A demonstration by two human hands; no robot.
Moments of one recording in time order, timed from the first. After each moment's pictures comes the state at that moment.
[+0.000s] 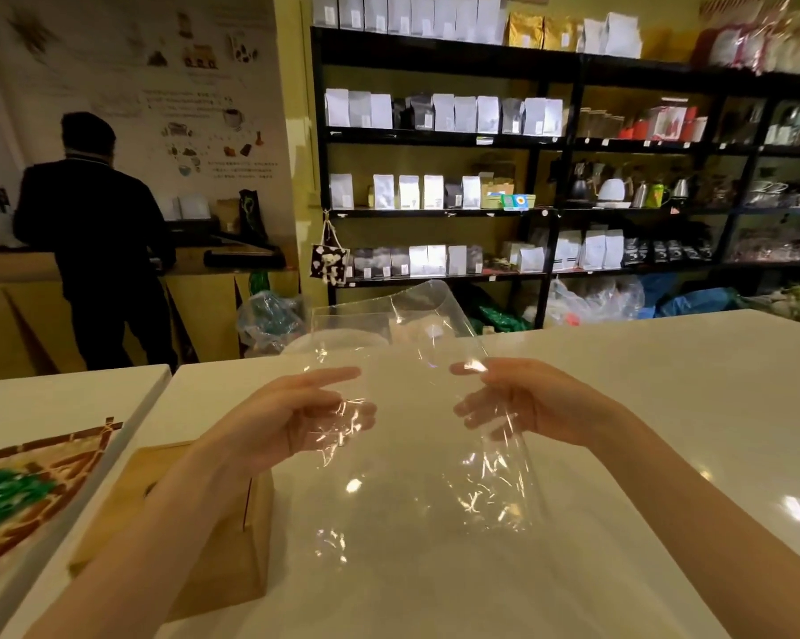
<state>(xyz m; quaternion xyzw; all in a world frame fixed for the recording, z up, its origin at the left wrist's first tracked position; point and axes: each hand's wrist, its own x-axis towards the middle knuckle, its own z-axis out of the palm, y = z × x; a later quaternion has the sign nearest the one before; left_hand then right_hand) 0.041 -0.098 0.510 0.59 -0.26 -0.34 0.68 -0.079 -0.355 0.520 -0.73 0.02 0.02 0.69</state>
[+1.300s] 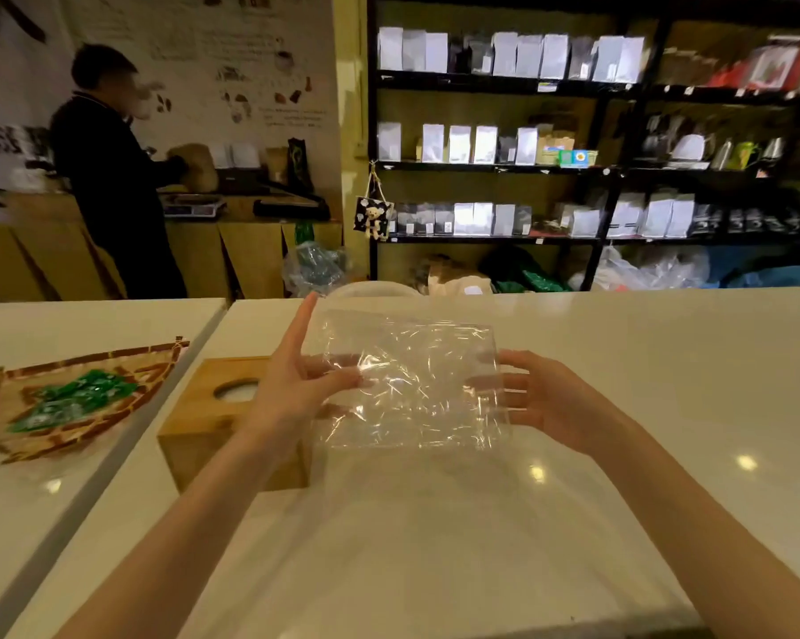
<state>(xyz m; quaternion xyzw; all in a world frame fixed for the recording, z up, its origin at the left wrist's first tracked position) -0.027 -0.070 0.486 0.69 -0.18 -0.06 0.70 -0.094 -0.320 0.476 -0.67 0.10 0.00 0.73</state>
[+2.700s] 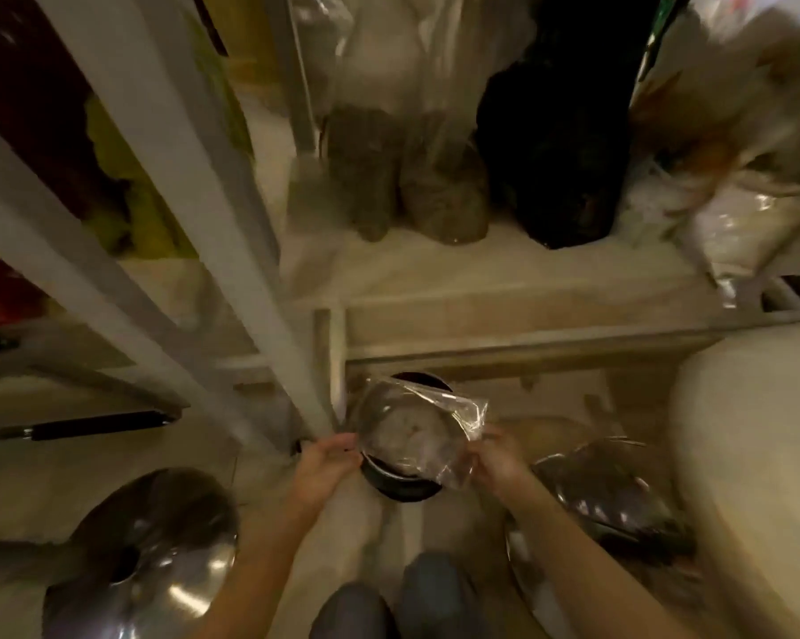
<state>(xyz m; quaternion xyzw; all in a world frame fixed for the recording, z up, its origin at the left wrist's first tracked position) -0.183 0.088 -0.144 0.76 0.11 -0.29 0.58 -0.243 -0.132 -0.179 -0.54 0.48 0.09 0.69</state>
